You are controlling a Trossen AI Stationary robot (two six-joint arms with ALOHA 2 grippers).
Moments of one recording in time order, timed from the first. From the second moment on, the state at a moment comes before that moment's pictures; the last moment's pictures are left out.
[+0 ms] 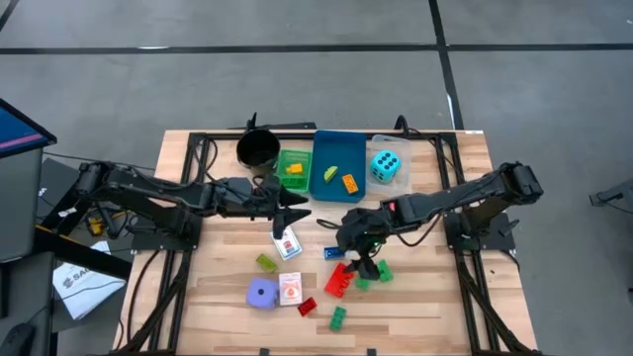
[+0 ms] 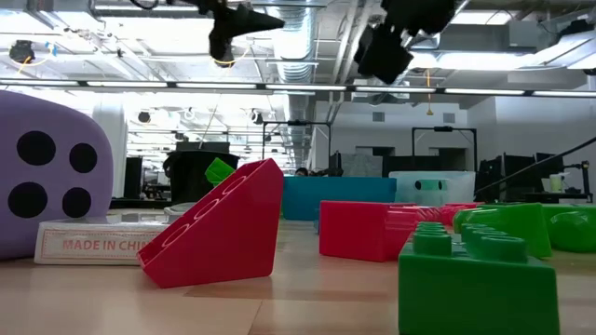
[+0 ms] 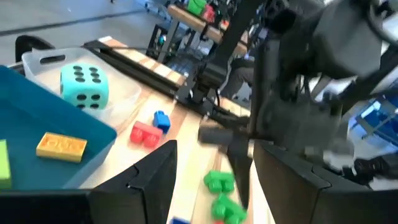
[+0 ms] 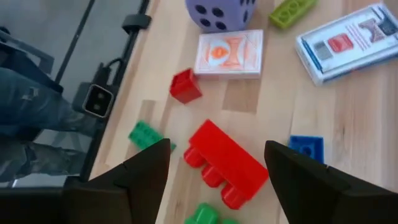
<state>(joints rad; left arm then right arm) -0.11 1.21 0.81 0.20 -0.21 -0.49 0.21 1.57 1.16 -0.43 -0.27 0.17</state>
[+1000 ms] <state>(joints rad) -0.26 0.98 0.67 -0.10 -0.27 -0.62 0.11 1.56 1.01 -0.14 -0.18 0.33</state>
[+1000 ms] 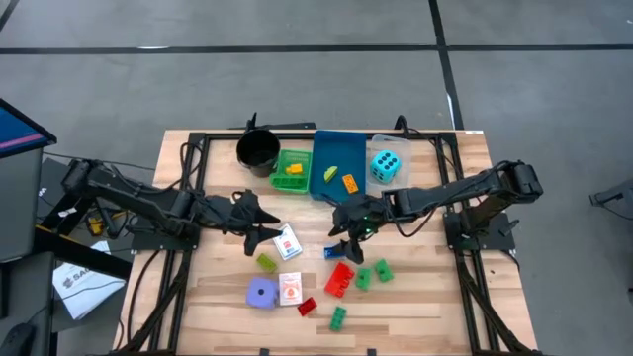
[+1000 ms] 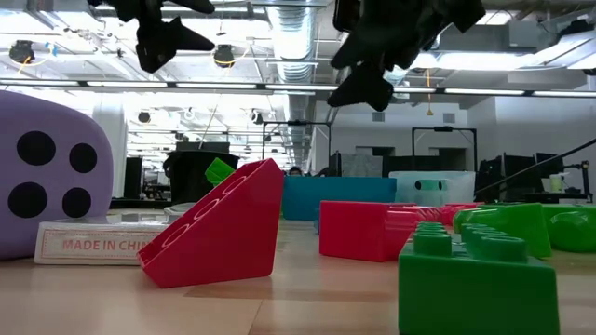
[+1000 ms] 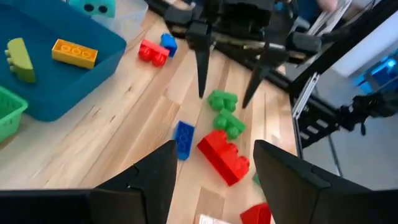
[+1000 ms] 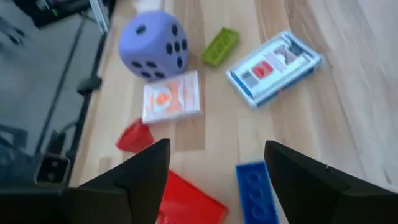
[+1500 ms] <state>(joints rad) -0.26 0.98 0.61 0.05 -0.31 -0.64 0.19 1.55 0.75 0.26 -0.15 0.53</state>
